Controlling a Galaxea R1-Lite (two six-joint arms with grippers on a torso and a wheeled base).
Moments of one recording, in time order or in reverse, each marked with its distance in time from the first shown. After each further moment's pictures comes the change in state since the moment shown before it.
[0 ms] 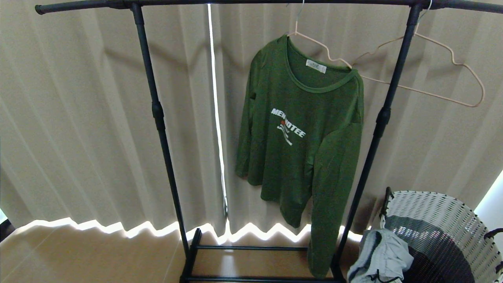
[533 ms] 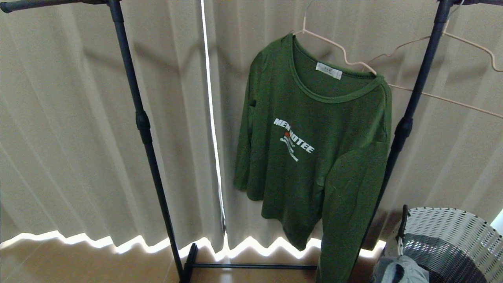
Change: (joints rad) left arm 0.000 0.000 0.000 0.000 0.001 0.014; right arm 0.000 0.000 0.000 0.008 0.013 -0.056
